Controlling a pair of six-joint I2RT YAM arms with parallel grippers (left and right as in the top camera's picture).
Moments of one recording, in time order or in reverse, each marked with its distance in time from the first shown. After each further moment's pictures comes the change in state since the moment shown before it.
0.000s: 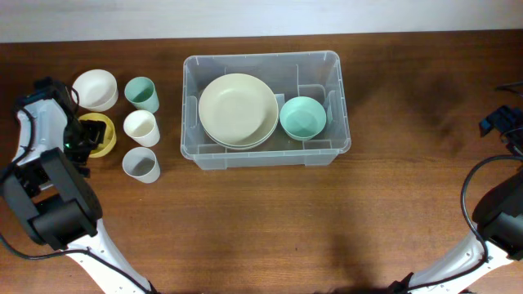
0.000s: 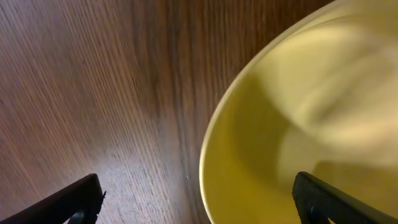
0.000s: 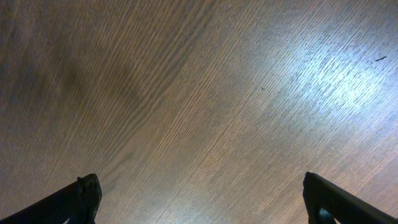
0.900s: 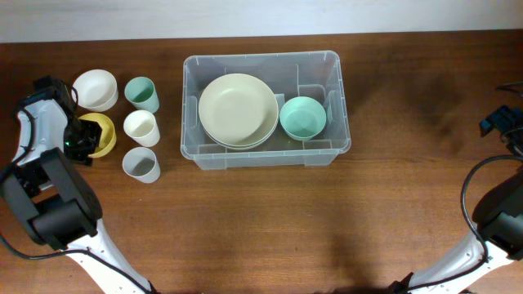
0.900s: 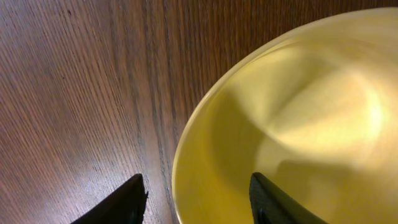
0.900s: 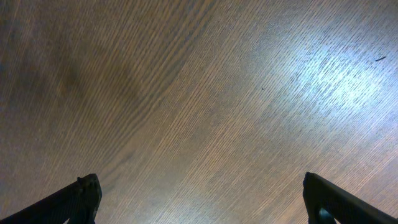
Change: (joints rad) left arm 0.000 0.000 0.000 0.052 0.000 -0.007; right arm 0.000 0.000 0.000 0.000 0.000 0.000
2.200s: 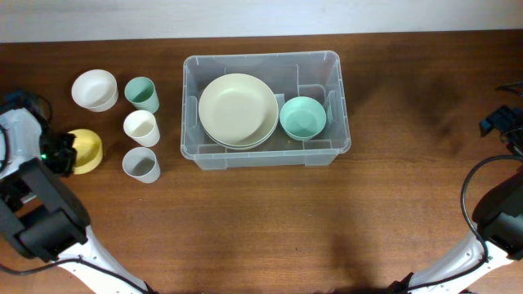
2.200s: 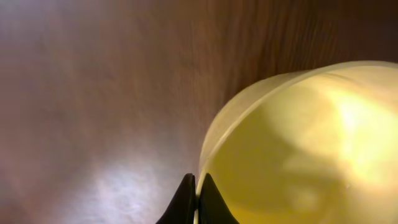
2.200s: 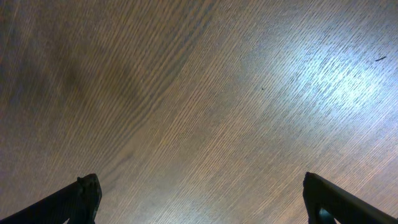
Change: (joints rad) left arm 0.119 -0.045 0.010 -0.111 -0.049 0.009; right arm 0.000 0.000 0.000 0.000 0.000 0.000
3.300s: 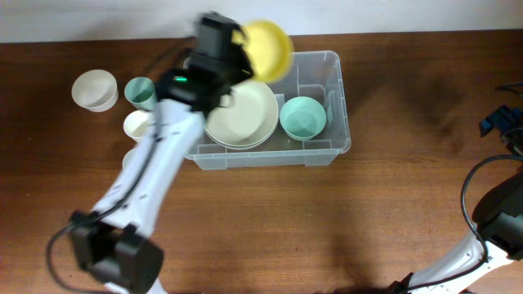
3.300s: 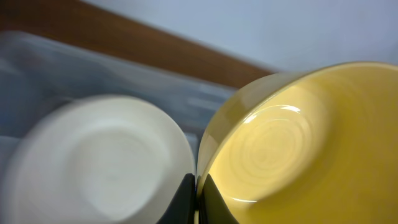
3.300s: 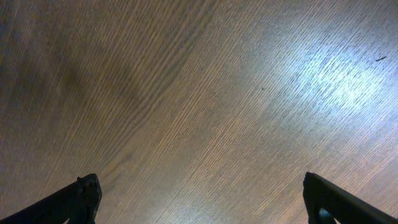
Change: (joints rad) left arm -0.977 -0.313 0.043 0.474 0.070 0.314; right arm 0.000 0.000 0.000 0.000 0.000 0.000
